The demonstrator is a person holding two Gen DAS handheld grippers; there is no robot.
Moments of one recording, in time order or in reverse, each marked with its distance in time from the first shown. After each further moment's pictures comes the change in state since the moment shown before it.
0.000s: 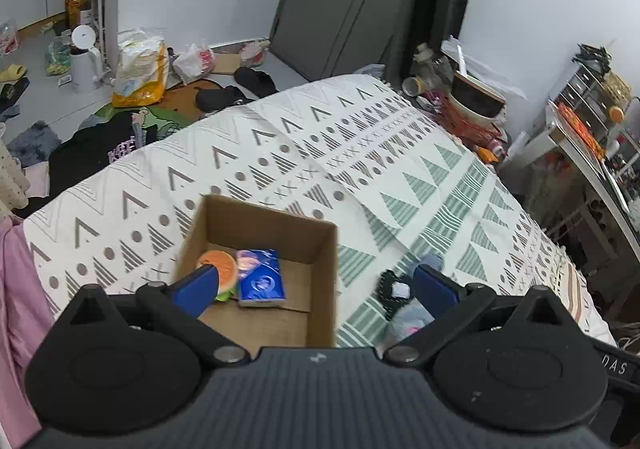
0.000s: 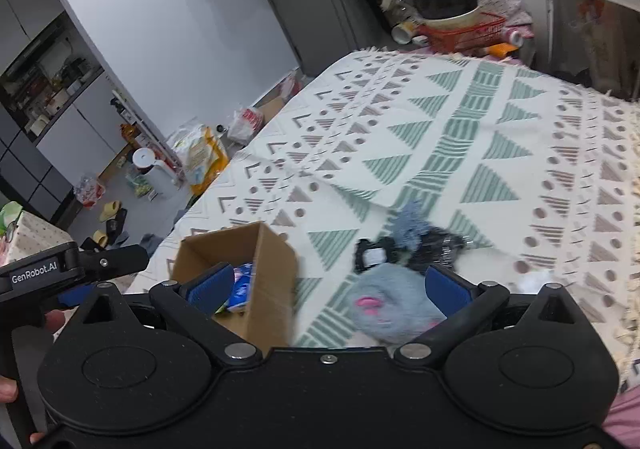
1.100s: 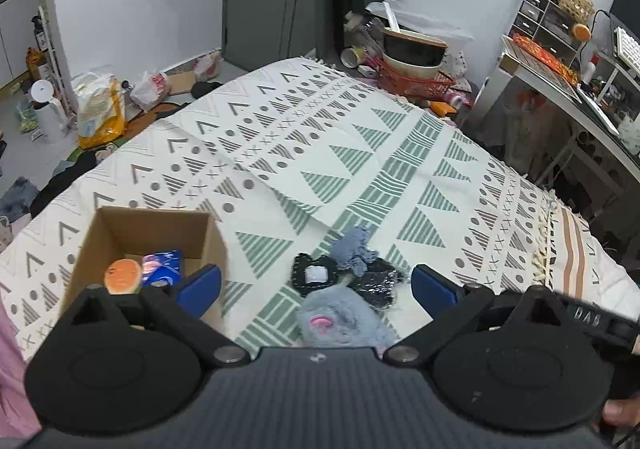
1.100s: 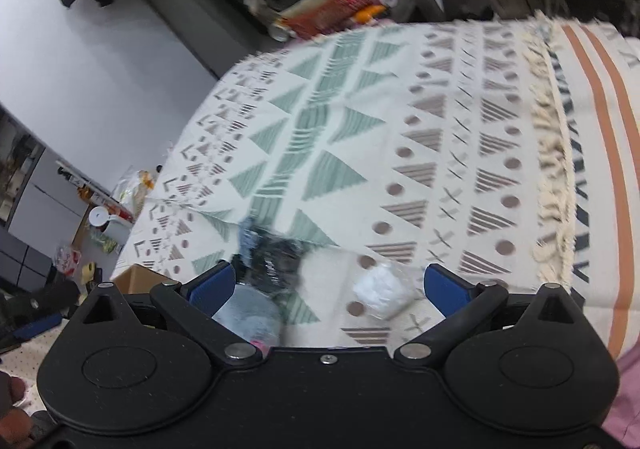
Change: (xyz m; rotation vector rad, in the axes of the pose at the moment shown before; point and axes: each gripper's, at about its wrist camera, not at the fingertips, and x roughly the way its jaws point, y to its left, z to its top) left arm 0.038 -0.146 -0.035 0.201 0.003 0.037; right arm 0.008 -0.177 -0.010 0.281 0.017 -0.054
